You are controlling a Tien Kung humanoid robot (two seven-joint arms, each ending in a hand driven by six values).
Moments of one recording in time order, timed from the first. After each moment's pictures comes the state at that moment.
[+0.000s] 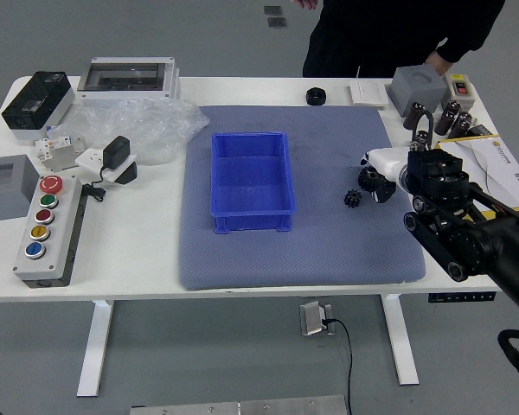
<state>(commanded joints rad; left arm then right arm) -0.23 0.12 -1.03 -0.18 1.22 -0.17 0.36 0.74 -0.22 0.90 0.86 -2.24 0.34 -0.29</state>
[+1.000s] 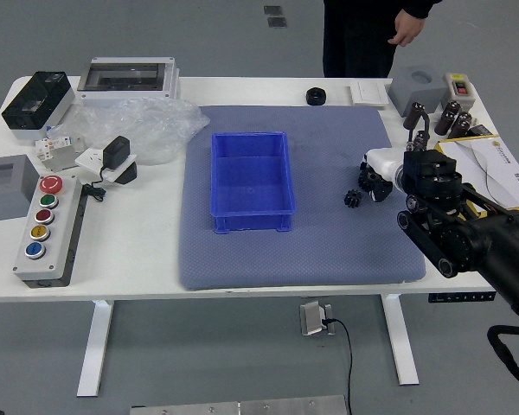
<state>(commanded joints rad) -0.24 0.12 -1.03 -0.18 1.24 -0.17 0.36 0.76 -0.18 0.89 0.77 -2.25 0.30 -0.28</state>
